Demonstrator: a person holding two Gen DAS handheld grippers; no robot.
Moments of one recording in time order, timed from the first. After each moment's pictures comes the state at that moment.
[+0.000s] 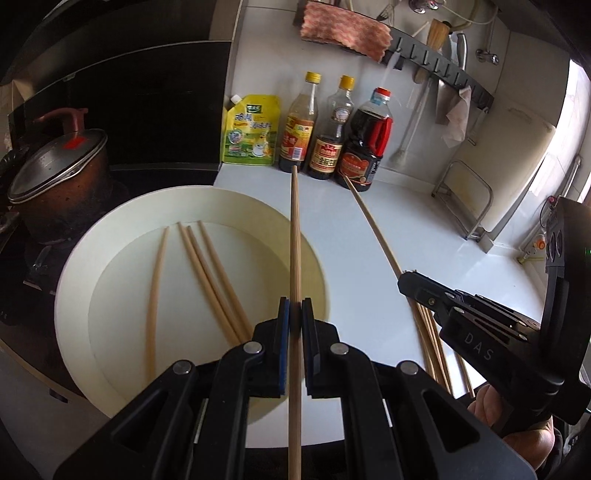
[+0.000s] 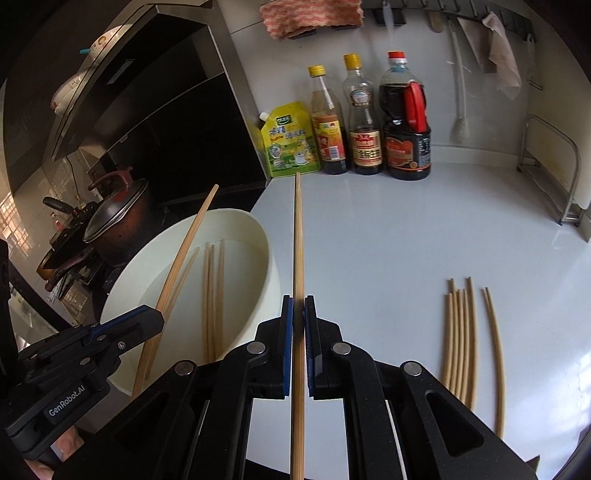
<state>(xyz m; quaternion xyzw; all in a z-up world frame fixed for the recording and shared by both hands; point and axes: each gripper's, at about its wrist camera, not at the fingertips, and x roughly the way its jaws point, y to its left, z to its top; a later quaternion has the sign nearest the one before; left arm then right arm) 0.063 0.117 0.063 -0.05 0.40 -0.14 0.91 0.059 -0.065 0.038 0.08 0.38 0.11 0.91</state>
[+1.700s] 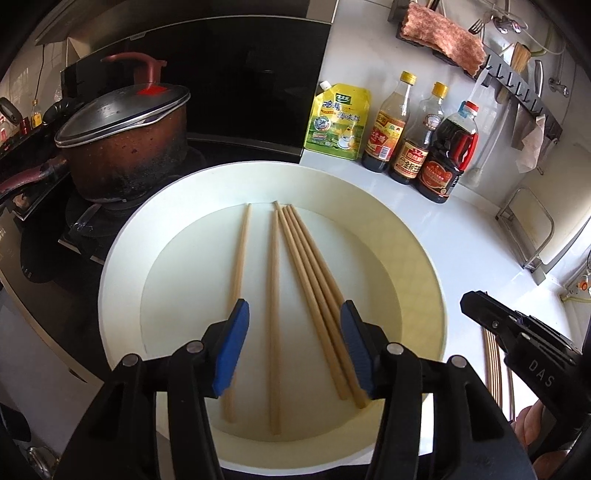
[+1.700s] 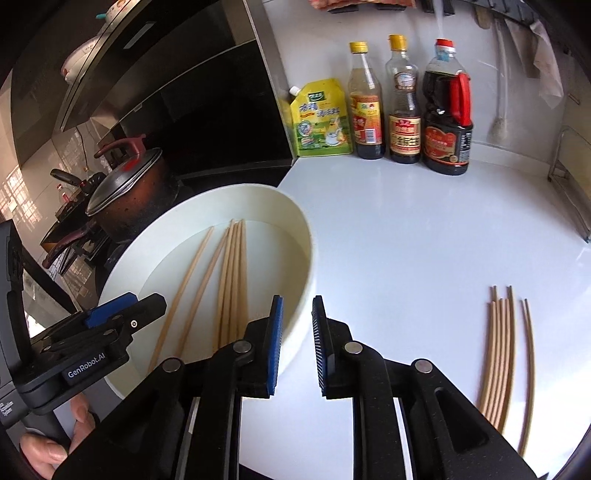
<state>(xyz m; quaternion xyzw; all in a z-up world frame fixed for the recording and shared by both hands) 0.088 0.170 0.026 -0.08 0.42 -0.04 0.90 0.078 -0.041 0.020 0.06 0.40 0.13 0.90</state>
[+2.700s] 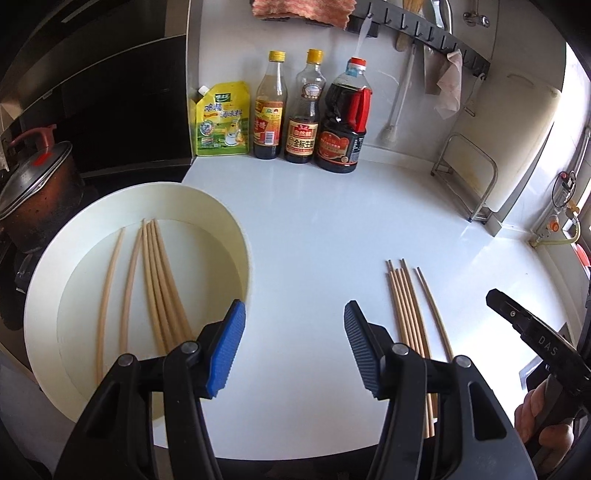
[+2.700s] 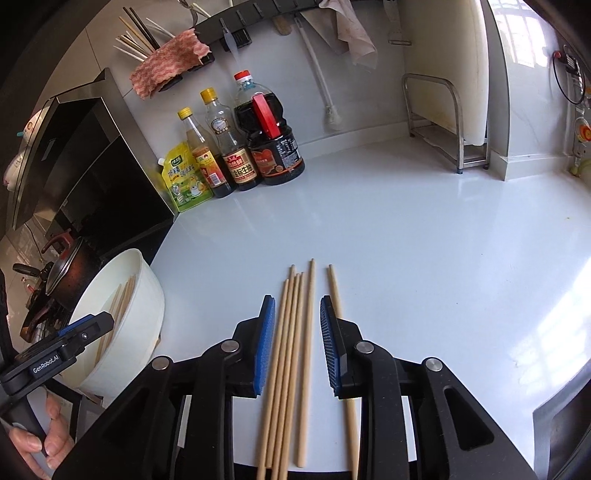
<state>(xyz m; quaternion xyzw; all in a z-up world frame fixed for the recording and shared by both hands) 0.065 0.017 0.048 0.00 0.42 -0.13 0.90 0.002 -0.245 0.015 0.17 0.36 -0.01 0.92</state>
